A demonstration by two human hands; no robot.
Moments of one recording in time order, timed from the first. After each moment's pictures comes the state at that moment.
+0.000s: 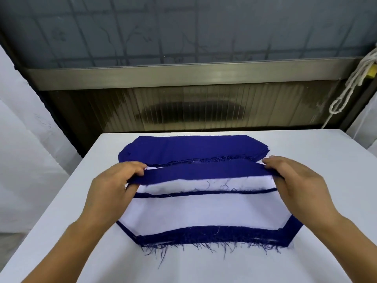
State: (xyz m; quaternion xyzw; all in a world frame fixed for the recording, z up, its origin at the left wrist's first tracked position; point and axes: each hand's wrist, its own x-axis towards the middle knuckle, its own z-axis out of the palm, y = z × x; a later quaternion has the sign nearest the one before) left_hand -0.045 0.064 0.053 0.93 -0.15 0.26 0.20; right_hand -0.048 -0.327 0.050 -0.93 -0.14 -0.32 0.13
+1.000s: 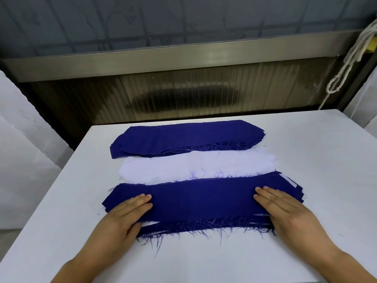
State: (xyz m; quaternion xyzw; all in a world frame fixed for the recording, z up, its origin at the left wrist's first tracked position) left_hand -0.094 0.070 -0.023 0.95 -0.25 0.08 0.17; right_hand -0.103 -0.338 -0.031 -0.95 -0.20 -0.21 0.09
